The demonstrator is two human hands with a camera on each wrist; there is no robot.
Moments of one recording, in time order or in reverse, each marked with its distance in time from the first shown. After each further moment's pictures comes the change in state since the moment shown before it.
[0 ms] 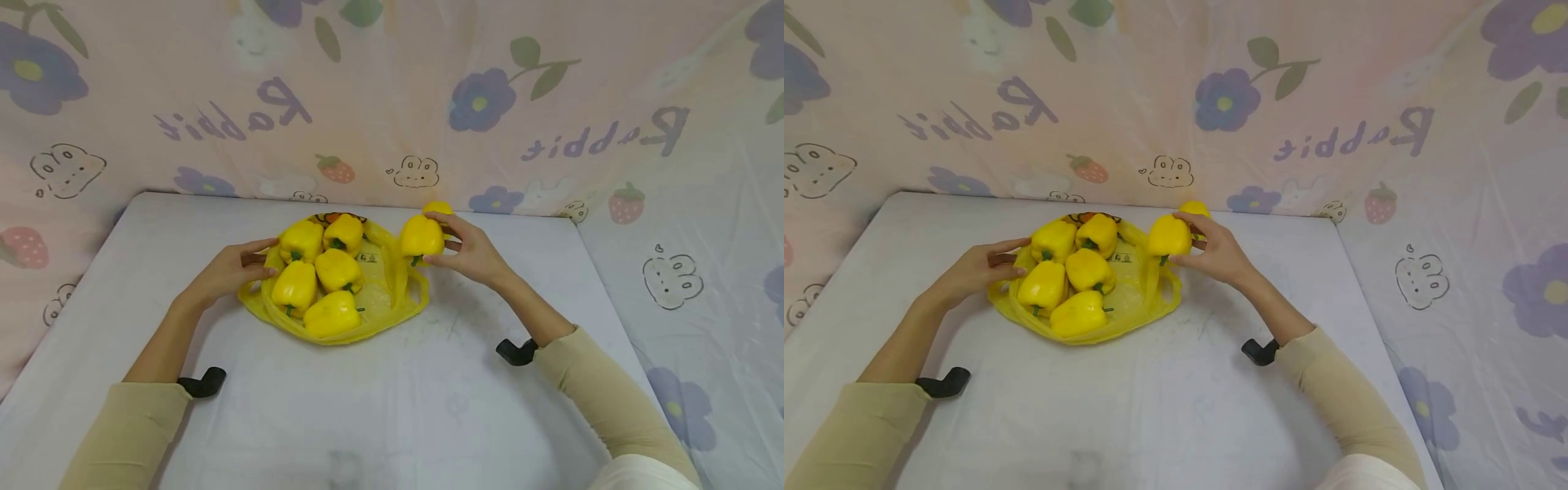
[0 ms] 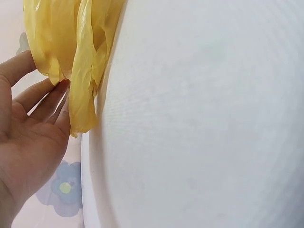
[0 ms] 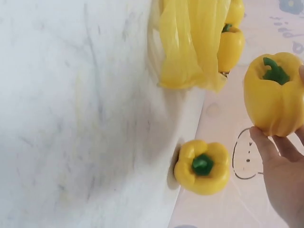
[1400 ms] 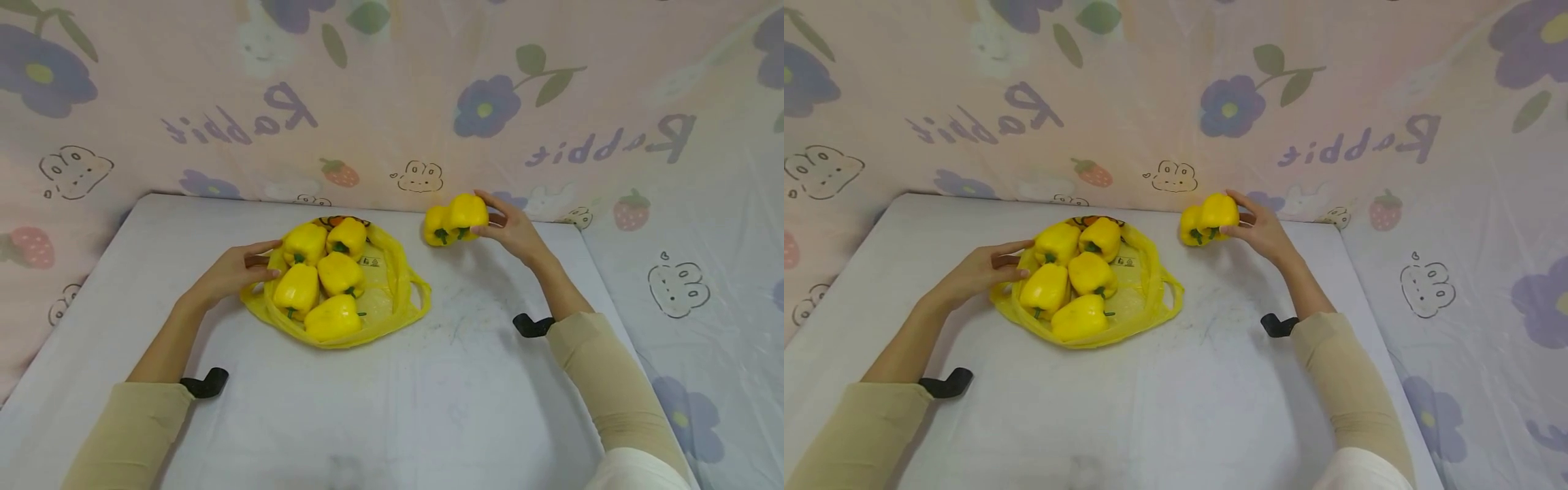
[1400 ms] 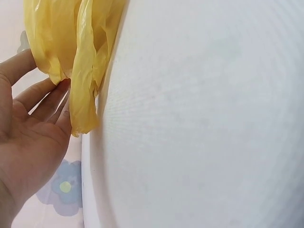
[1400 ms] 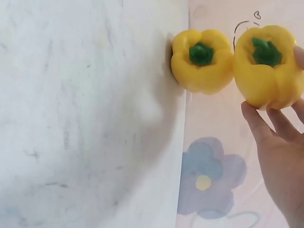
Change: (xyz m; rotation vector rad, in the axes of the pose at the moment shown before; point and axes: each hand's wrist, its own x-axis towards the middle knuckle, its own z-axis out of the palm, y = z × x) left_hand 0.003 0.000 -0.002 0.005 0.000 -0.012; right_hand 0.011 0.042 -0.079 0.002 0.092 0.221
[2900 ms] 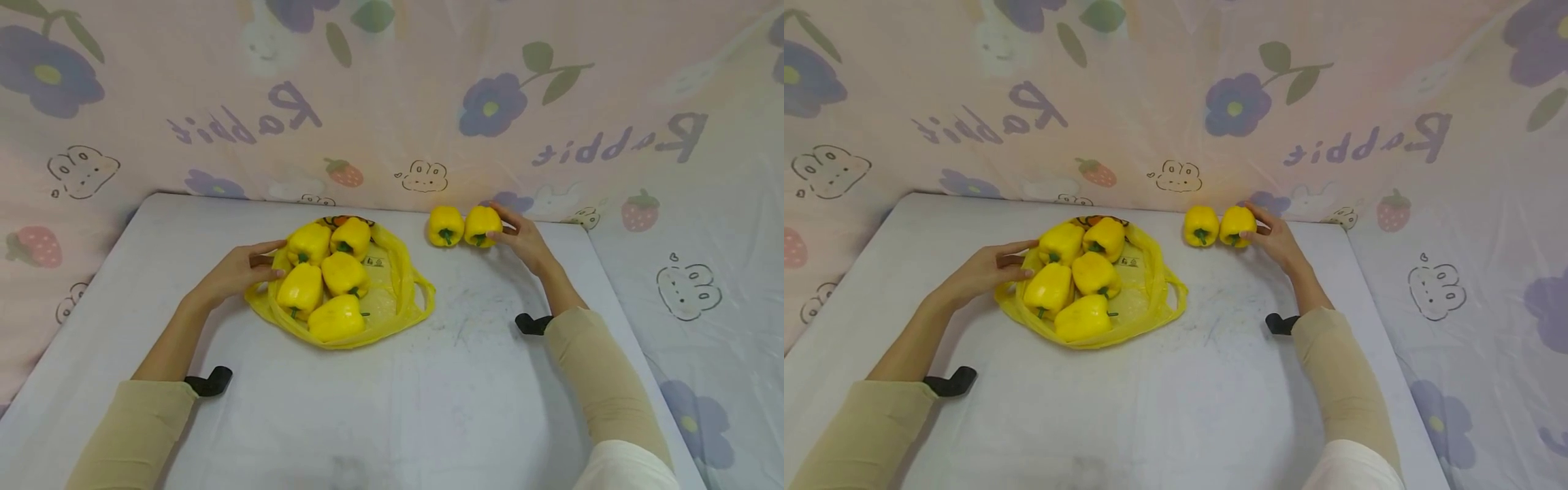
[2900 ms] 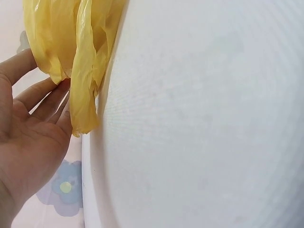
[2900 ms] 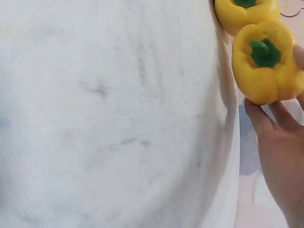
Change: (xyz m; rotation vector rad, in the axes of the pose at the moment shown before) left_hand 0.000 0.001 0.001 -0.009 -0.002 -0.023; right_hand 0.000 0.034 -0.008 0.059 0.032 0.090
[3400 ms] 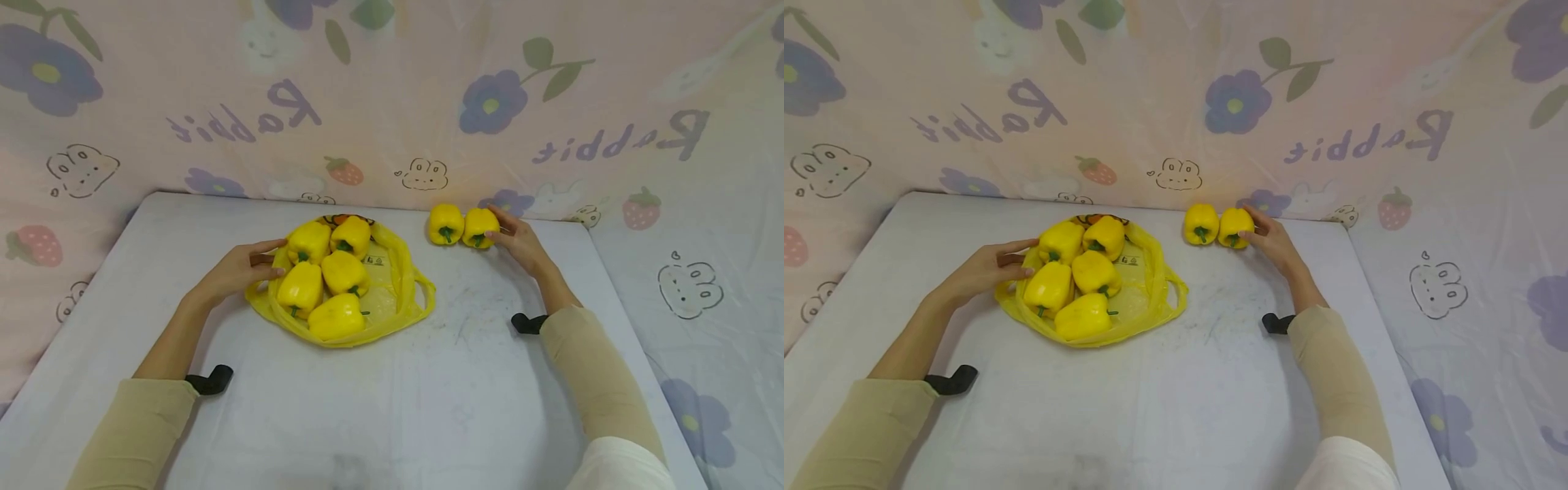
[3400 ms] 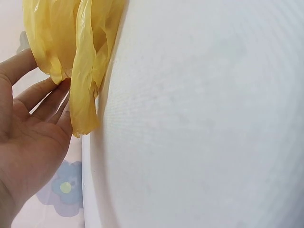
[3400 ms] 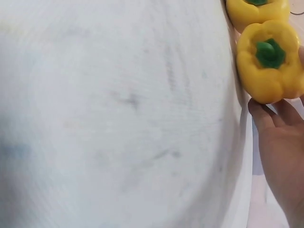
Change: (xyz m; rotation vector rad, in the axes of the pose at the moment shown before) left_hand 0.002 -0.001 0.000 0.014 -0.003 -0.011; right_hand 0.002 0.015 0.003 0.001 -0.021 0.006
